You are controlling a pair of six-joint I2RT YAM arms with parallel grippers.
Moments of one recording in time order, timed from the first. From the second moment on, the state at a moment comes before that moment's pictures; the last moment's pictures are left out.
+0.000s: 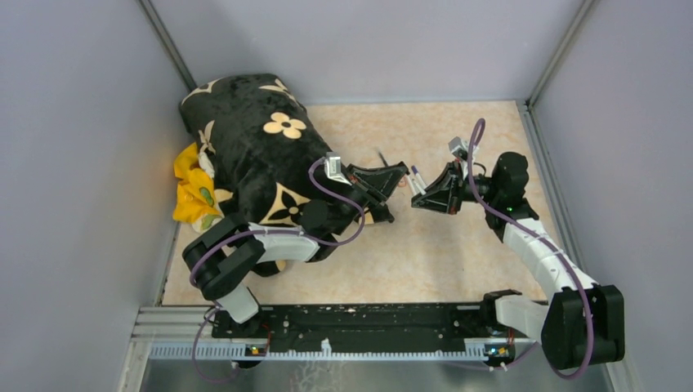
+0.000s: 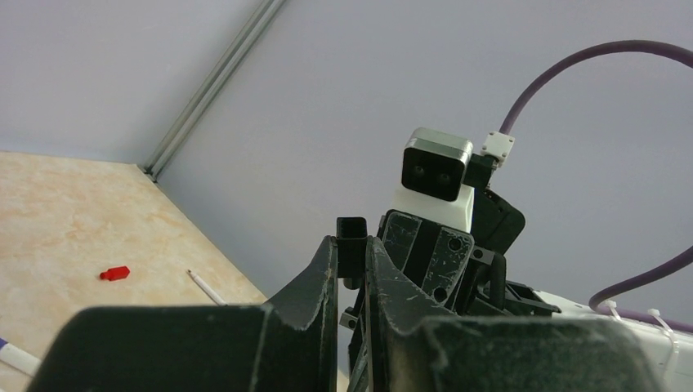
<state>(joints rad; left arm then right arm) -0.94 1.63 0.69 1.49 -0.11 -0.76 0.14 1.10 0.66 0.37 -1.35 0.30</state>
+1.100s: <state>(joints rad) -0.94 1.66 0.72 1.49 -0.07 -0.82 0.14 1.10 0.66 0.32 -1.27 0.27</state>
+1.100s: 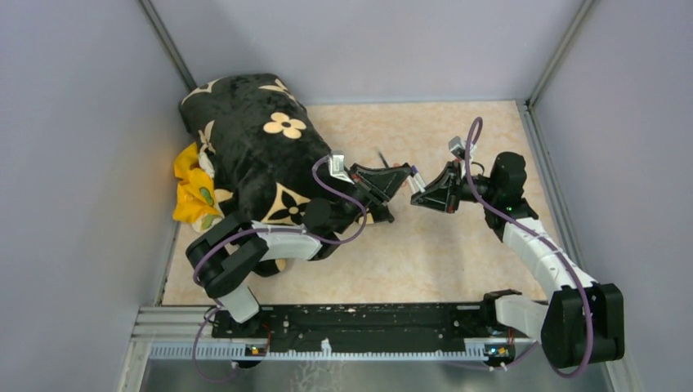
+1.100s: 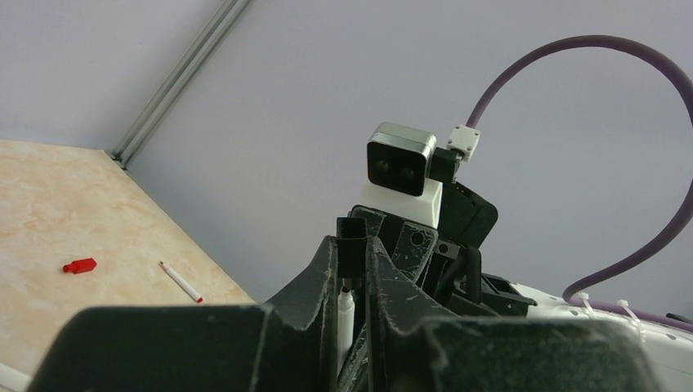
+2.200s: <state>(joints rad) -0.94 1.66 0.72 1.49 -0.07 -0.80 0.14 1.10 0.66 0.29 -1.28 0.25</state>
